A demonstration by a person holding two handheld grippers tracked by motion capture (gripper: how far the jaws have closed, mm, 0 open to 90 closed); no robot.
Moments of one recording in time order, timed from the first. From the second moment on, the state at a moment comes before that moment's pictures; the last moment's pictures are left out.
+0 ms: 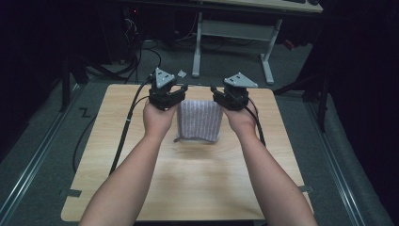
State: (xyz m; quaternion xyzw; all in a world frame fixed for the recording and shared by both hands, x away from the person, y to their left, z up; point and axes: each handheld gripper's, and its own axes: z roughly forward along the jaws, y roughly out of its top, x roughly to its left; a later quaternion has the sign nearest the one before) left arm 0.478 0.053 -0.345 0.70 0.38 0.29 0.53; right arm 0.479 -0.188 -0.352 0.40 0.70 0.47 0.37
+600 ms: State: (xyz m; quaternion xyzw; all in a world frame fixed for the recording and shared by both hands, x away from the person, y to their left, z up) left arm 0.422 0.087 -0.358 0.70 0.38 0.26 0.55; right arm 0.414 -0.217 -0.362 0.40 0.70 0.47 0.37
